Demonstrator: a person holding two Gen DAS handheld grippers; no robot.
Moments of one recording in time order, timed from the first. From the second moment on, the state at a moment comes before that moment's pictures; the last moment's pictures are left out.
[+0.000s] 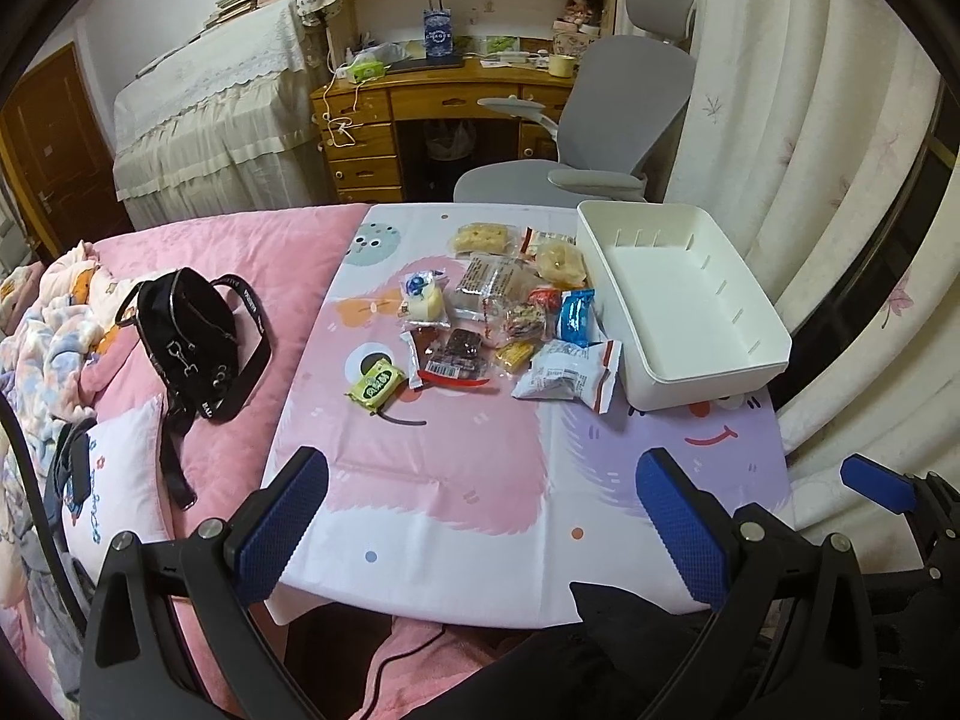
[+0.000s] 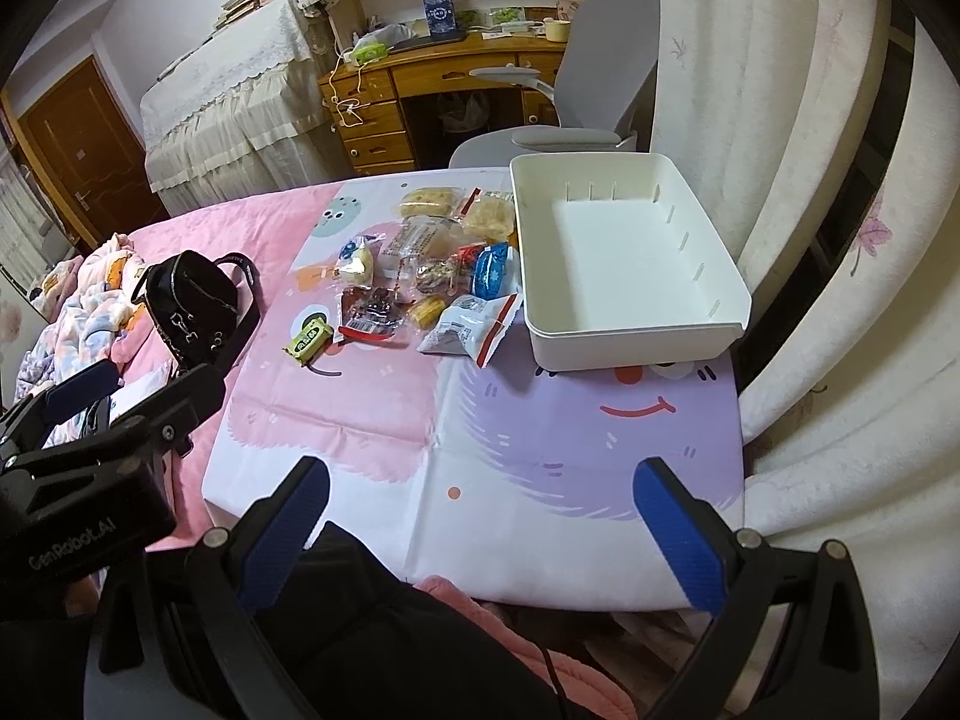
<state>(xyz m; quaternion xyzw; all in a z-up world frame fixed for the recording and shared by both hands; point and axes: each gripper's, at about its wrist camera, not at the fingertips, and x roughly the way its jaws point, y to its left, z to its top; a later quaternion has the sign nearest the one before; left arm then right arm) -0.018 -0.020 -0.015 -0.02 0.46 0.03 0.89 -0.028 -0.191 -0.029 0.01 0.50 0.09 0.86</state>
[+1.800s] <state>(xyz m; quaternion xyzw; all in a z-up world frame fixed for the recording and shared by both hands) 0.234 0.169 -0.265 -0.11 0.72 0.04 0.69 0.164 -0.115 -0.220 0.17 0.65 -0.12 0.73</state>
